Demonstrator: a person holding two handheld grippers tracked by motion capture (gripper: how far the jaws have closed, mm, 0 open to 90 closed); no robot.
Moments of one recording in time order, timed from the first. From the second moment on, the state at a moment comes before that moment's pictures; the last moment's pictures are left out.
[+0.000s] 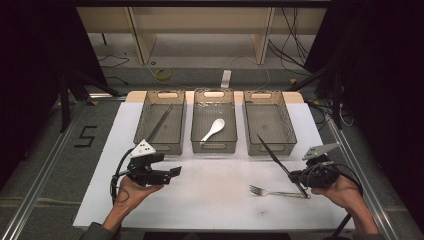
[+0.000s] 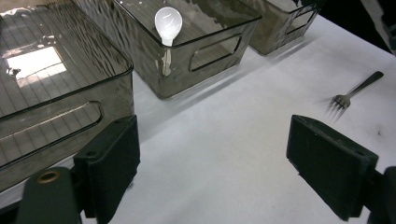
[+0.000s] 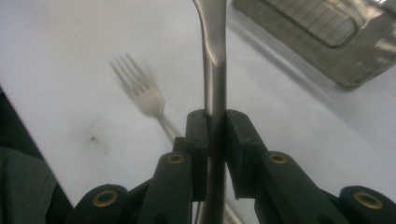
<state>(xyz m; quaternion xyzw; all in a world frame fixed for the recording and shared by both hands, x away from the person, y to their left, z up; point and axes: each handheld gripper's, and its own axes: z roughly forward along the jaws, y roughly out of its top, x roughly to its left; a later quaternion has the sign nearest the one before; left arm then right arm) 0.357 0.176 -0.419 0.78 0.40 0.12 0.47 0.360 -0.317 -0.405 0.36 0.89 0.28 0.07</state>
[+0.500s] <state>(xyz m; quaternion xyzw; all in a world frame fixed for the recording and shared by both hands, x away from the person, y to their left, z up) 0.352 0.182 -0.412 0.76 0.39 0.15 0.50 0.407 -0.311 -0.382 0.39 0.86 0.32 0.08</state>
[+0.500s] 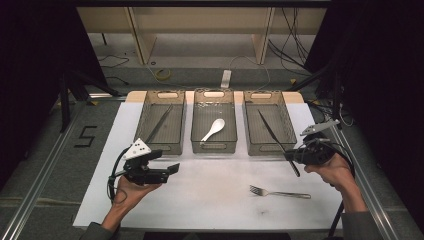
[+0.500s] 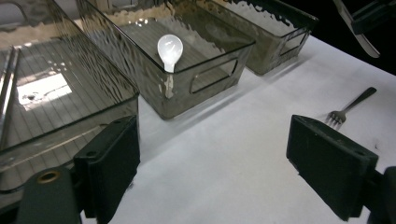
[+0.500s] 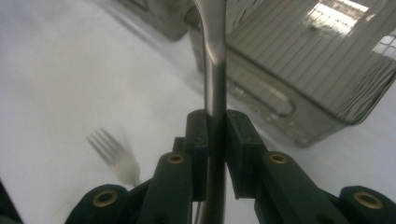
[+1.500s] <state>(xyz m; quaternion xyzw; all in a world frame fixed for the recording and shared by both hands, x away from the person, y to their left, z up) 0.349 0.201 -0.407 0.73 0.40 0.16 0.53 0.493 -0.279 -0.353 0.44 0.84 0.32 0.09</state>
